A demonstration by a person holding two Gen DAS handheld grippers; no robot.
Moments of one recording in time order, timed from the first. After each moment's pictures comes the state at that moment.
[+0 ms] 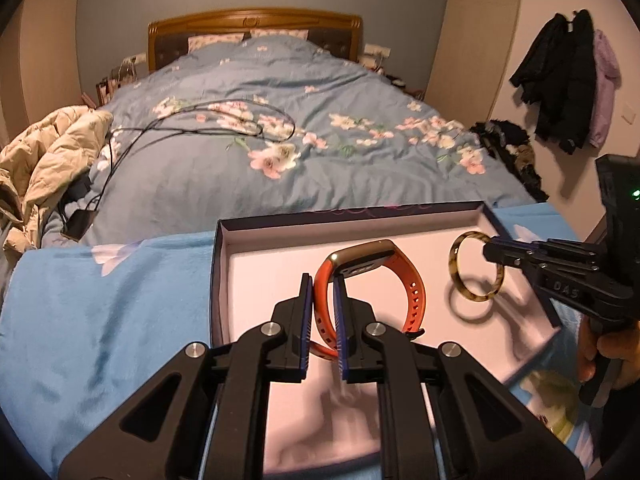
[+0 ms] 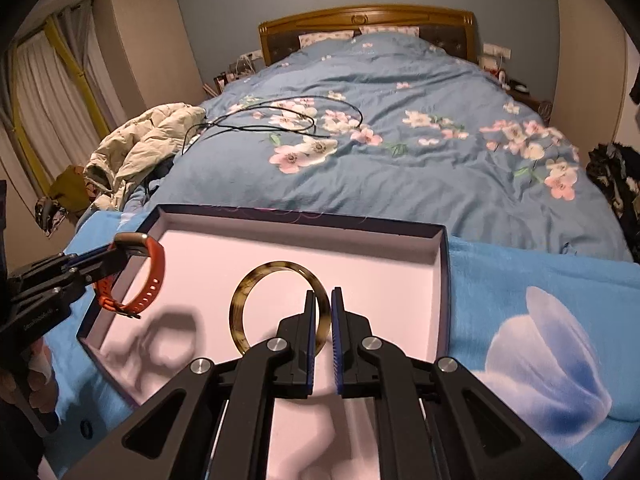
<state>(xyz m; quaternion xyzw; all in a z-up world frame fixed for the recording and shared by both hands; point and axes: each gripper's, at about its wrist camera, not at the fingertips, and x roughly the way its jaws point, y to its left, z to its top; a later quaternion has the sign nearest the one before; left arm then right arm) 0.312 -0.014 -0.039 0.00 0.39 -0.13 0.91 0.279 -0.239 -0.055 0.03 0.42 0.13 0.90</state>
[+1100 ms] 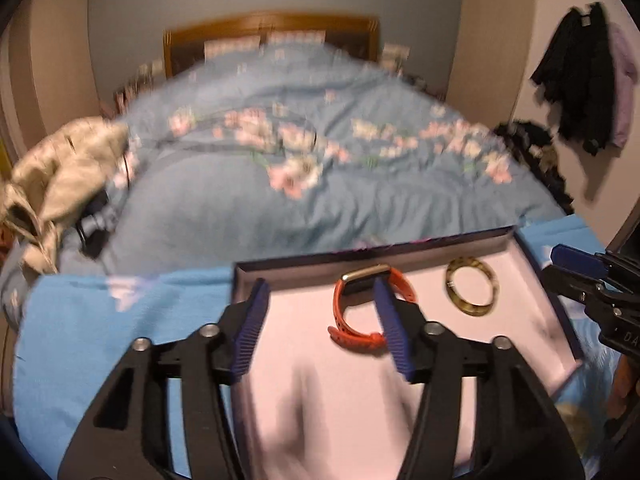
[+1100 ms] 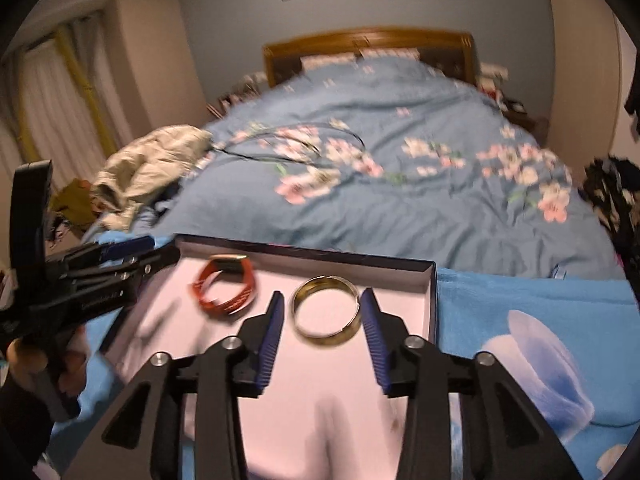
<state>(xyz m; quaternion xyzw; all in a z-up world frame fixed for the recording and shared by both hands) 0.335 -0.021 -0.028 0.02 0.35 -0.10 0.93 0.244 -0.243 -0.018 0.02 0.36 0.14 0.92</state>
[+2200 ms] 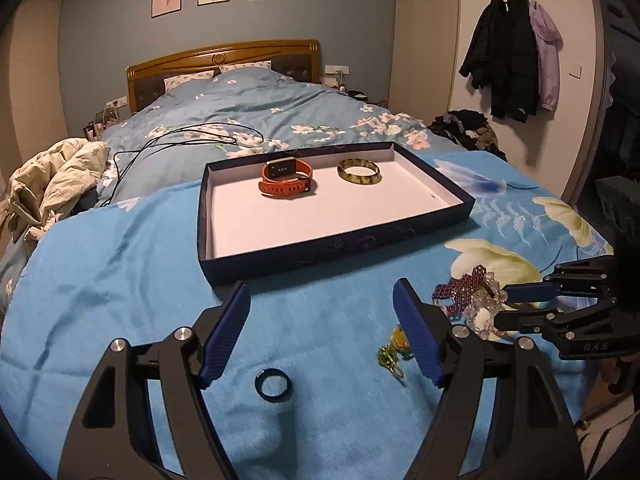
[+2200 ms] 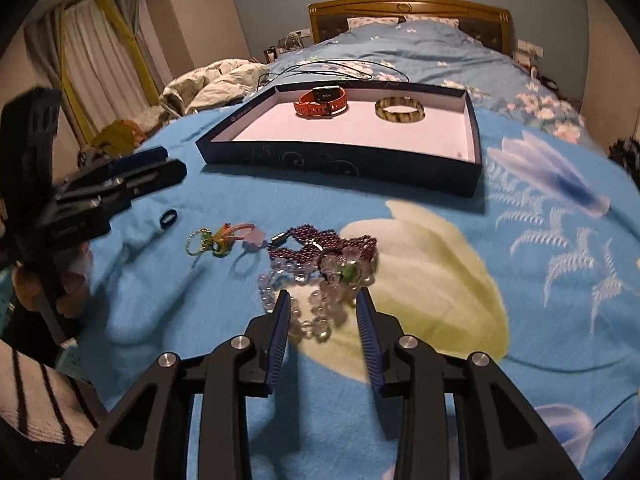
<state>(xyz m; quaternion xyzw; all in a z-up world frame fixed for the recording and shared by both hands) 0.117 -0.013 -0.057 0.05 0.32 -0.18 0.93 0.062 -0.230 -0.088 0.01 0.43 0.21 0.88</state>
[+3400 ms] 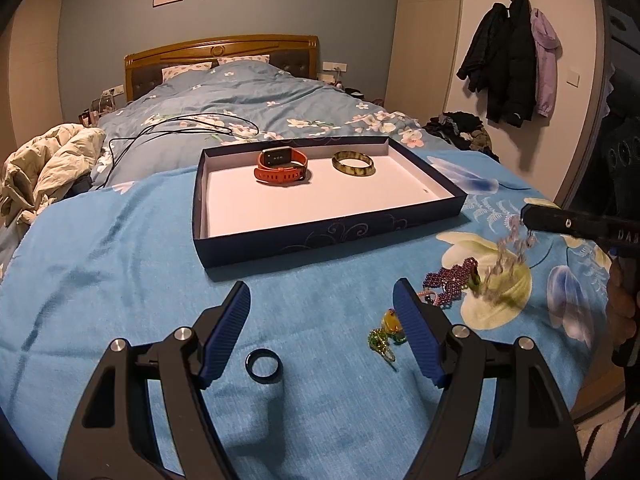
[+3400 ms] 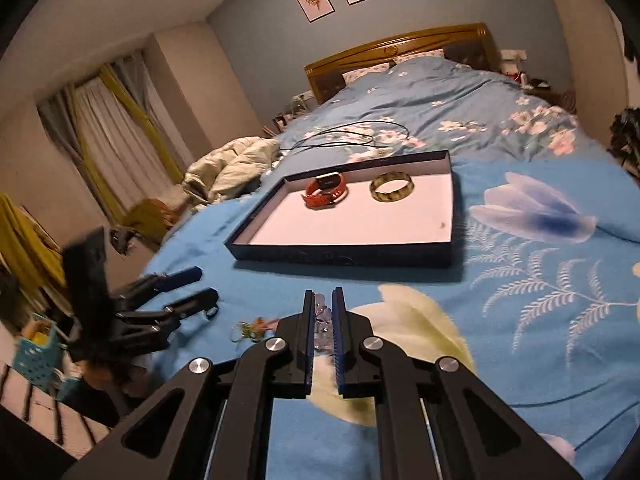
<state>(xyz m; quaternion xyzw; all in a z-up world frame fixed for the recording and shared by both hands) 0.111 -0.009 -0.063 0.03 0.33 -0.19 0.93 0.064 -0.279 -0.035 0.13 0.34 0.24 0.90</state>
